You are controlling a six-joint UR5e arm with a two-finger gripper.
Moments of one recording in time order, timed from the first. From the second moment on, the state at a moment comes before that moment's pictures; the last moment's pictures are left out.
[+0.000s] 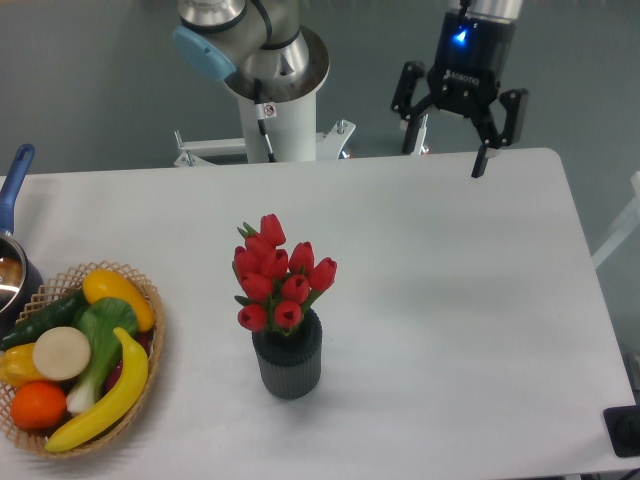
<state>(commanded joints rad) 2.90 -1.49 -1.76 -1.09 0.87 1.26</state>
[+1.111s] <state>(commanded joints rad) 2.84 -1.53 -1.85 -0.91 0.92 1.43</state>
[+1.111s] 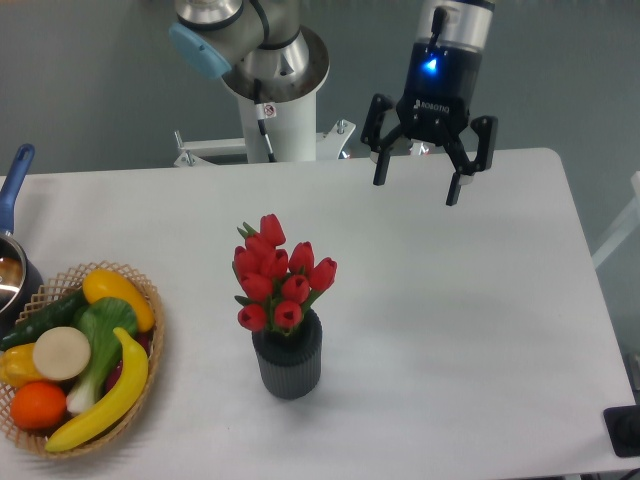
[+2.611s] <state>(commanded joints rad) 2.70 -1.79 -1.93 -0.90 0.54 1.57</state>
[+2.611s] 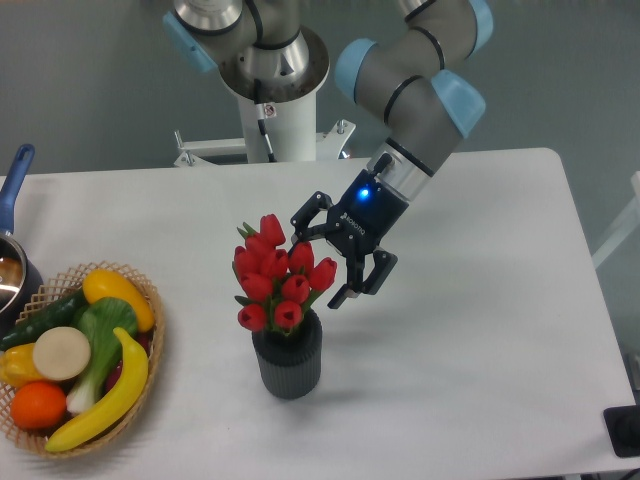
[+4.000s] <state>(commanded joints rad) 2.64 -1.91 -1.88 -0.85 0.41 1.57</state>
